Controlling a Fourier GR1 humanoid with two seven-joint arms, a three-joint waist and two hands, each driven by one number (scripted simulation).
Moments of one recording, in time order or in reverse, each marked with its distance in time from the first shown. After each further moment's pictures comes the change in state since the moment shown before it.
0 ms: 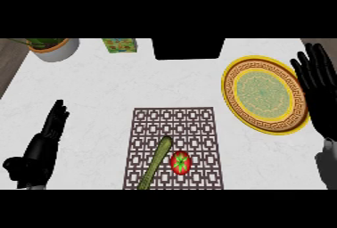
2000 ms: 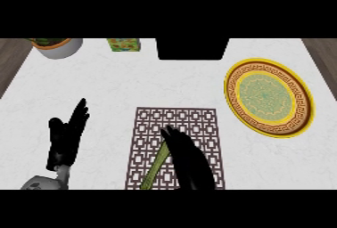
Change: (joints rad) left arm -0.143 -0.113 -0.009 0.211 -0.014 -0.012 0.217; right arm 0.085 0.351 0.811 0.085 1.170 -0.046 0.605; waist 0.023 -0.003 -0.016
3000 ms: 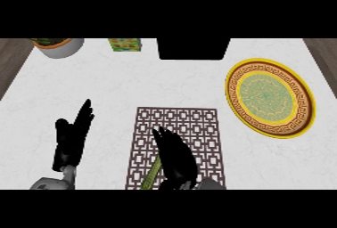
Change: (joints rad) left arm 0.017 -0.099 0.064 -0.015 -0.110 -0.060 0.028; right arm -0.197 0.037 0.059 0.204 -0.192 0.075 0.162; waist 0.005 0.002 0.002
